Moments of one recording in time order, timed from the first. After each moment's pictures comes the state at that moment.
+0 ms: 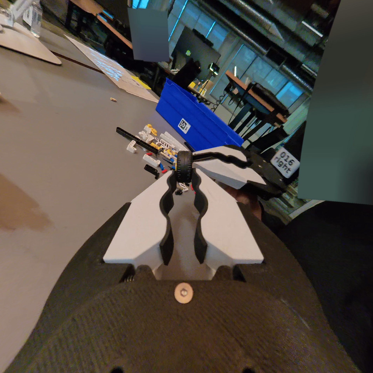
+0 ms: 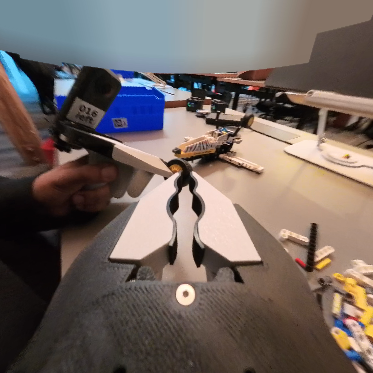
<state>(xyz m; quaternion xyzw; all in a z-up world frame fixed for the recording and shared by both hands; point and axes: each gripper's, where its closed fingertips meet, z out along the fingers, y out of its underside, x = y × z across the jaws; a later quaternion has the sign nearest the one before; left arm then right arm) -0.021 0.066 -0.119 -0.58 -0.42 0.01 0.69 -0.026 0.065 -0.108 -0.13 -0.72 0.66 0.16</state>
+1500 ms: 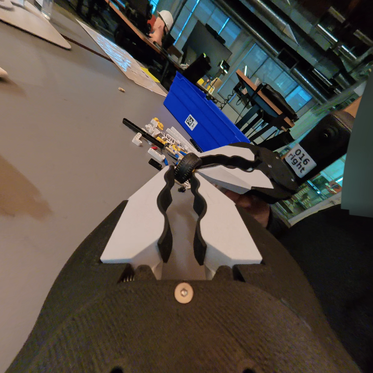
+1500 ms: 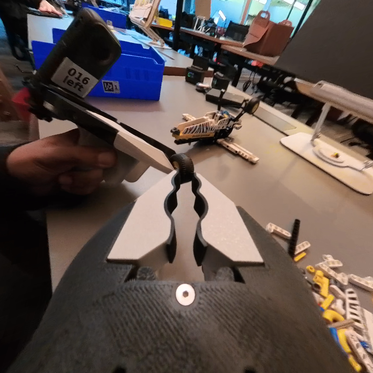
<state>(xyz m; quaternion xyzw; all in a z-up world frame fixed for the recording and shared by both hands) -0.025 0.066 -0.127 -0.58 -0.45 0.00 0.68 -0.027 0.062 -0.120 -0.11 -0.78 0.59 0.19</state>
